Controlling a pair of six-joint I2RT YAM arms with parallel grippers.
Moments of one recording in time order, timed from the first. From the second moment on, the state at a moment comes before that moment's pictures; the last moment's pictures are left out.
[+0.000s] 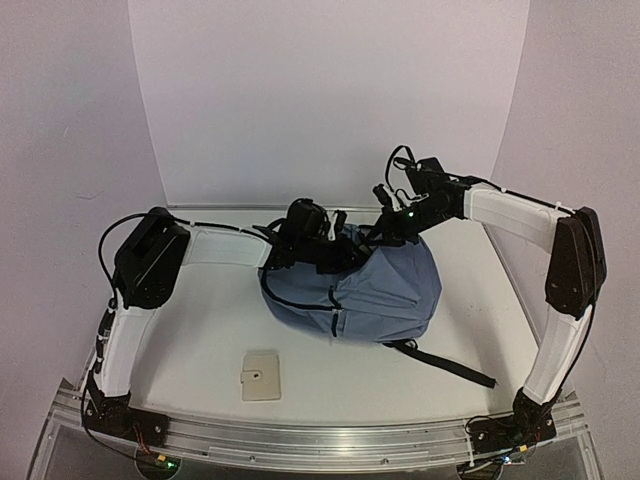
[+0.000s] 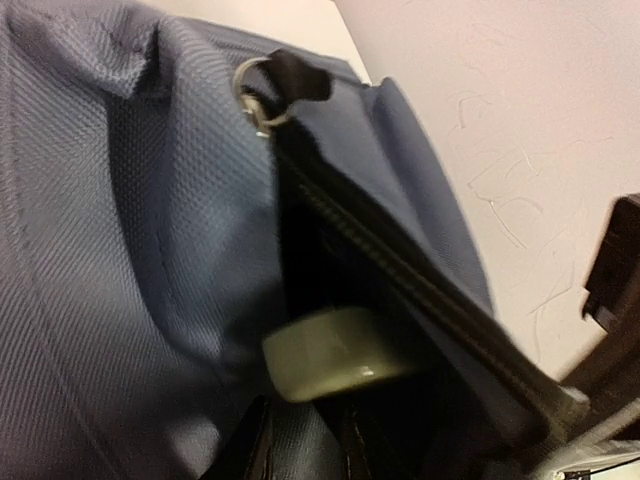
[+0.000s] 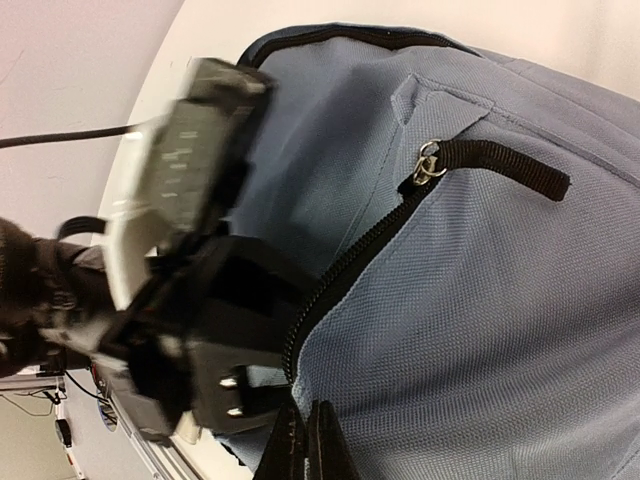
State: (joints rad) left arm -0.82 2.24 1.67 0.11 0.41 -0.83; right arm 0.49 1.87 1.59 -0.63 -0.51 0.30
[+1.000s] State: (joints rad) left arm -0.81 2.26 1.67 0.21 0.43 -0.85; right arm 0.48 1.87 1.61 -0.62 -0.55 0.31
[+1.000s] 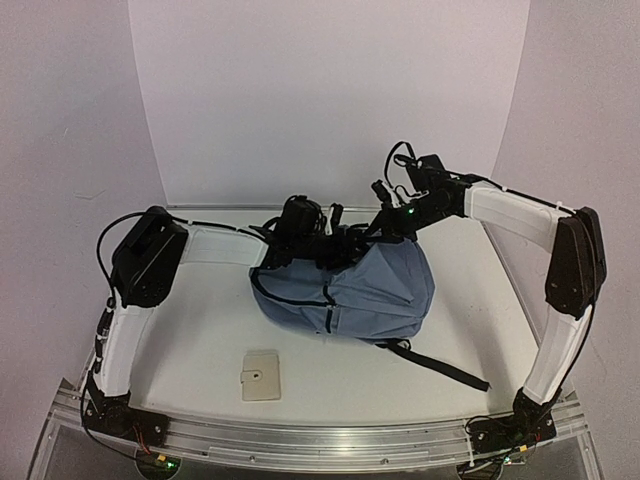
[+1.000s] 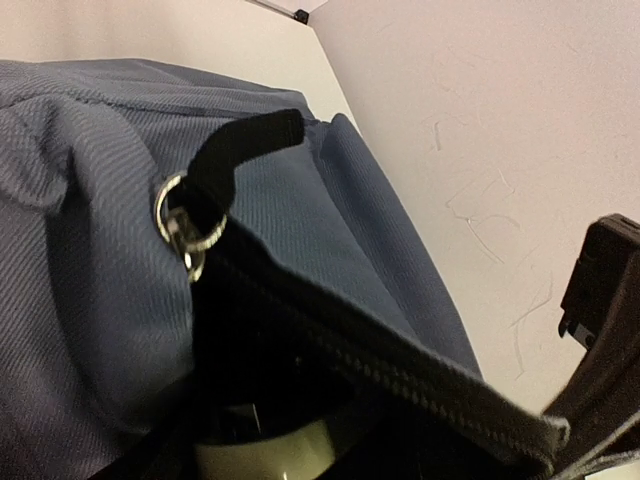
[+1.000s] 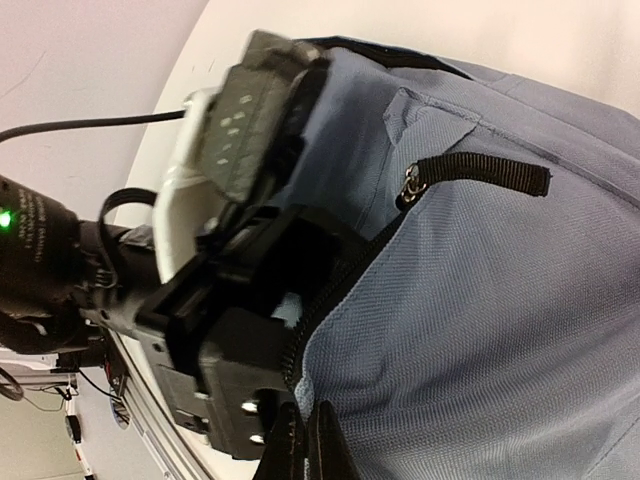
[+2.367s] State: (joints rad) left arm -0.80 2.19 1.63 0.05 0.42 -0.75; right arm 0.48 1.87 1.55 -0.60 -0.61 0.29
